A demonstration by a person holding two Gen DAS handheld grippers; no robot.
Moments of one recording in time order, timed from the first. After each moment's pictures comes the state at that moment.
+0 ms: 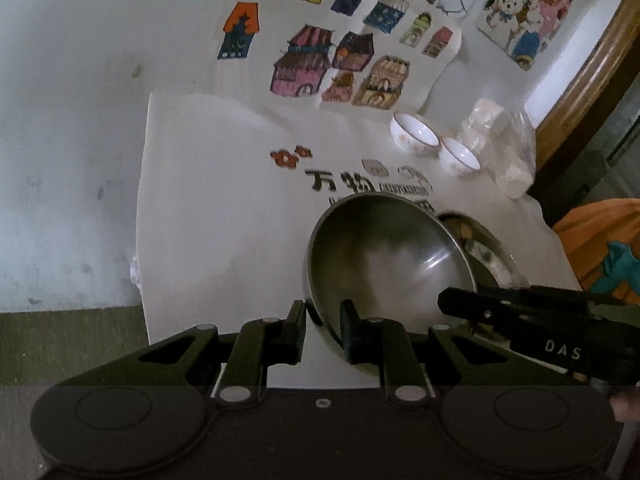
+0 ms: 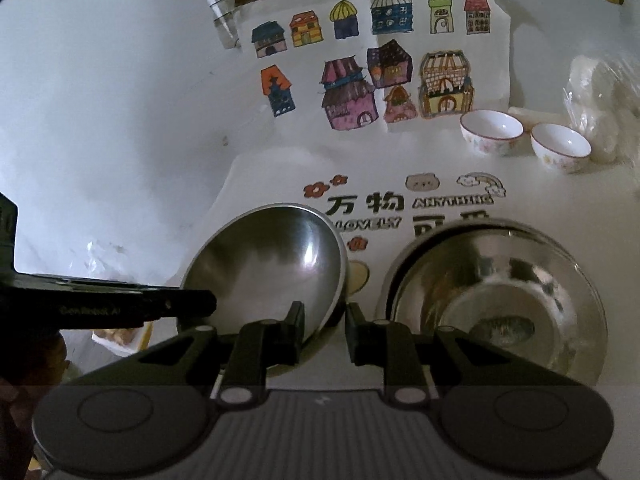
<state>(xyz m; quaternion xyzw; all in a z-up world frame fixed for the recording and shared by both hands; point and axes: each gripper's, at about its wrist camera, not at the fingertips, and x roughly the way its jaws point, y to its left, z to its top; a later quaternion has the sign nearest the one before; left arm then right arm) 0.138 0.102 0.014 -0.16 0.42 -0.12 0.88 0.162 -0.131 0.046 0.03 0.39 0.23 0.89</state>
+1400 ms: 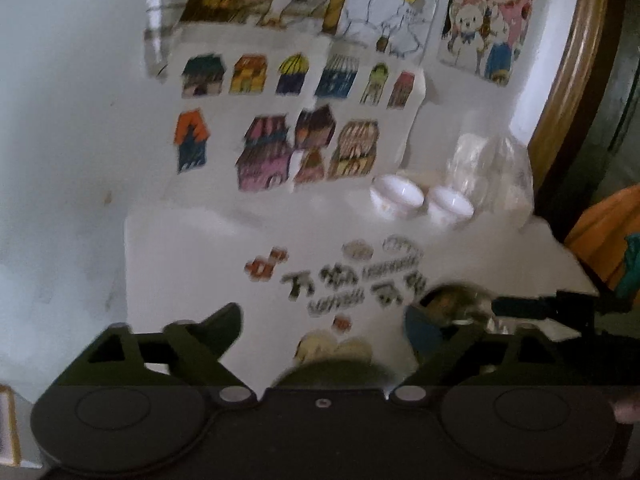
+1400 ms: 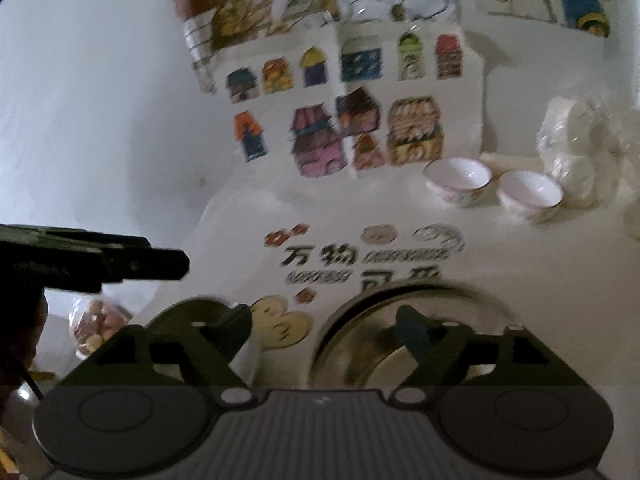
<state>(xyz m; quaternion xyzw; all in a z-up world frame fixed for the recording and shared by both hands) 0.188 0.056 0.078 -0.07 0.35 -0.10 0.93 0.192 -0.175 0.066 0.02 0.34 0.22 0.91</state>
